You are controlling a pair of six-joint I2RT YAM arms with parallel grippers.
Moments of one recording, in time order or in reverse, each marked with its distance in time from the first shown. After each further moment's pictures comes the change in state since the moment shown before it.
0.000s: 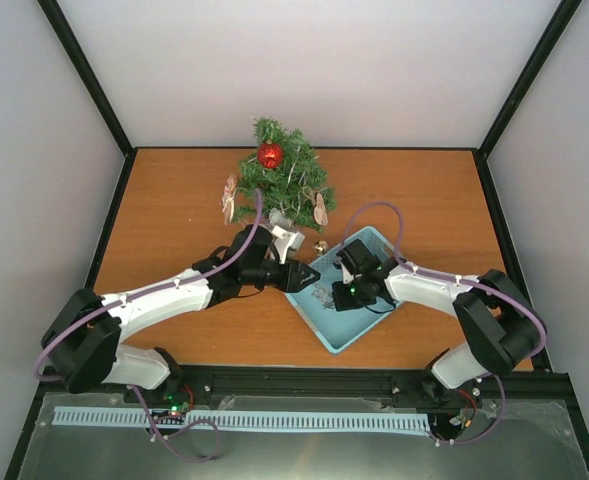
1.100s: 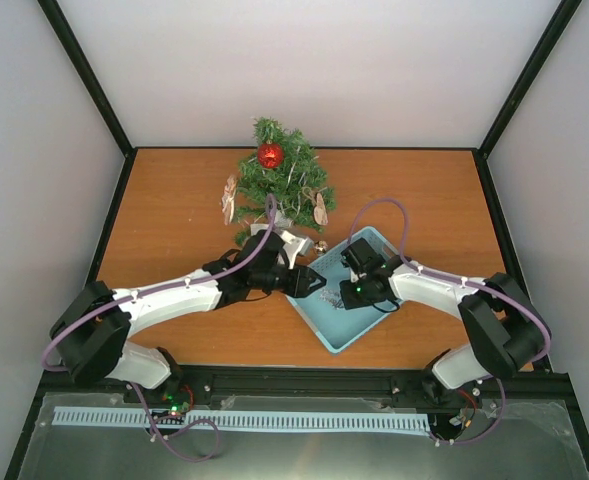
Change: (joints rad) left arm -0.056 0.058 0.018 0.003 -0.059 -0.005; right arm -0.027 -0.039 0.002 -0.070 0.140 -0.048
